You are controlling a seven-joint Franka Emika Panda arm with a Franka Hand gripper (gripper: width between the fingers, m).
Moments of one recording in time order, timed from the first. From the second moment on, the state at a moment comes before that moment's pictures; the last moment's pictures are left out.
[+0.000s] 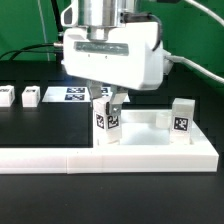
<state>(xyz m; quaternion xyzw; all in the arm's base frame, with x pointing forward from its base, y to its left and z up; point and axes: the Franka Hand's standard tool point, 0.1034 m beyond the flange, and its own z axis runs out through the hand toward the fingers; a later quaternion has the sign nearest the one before) 0.621 0.000 0.077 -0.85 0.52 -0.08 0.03</state>
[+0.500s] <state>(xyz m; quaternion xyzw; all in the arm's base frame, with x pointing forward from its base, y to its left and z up) 0.618 0.001 0.076 -0.71 0.70 -0.06 0.05</state>
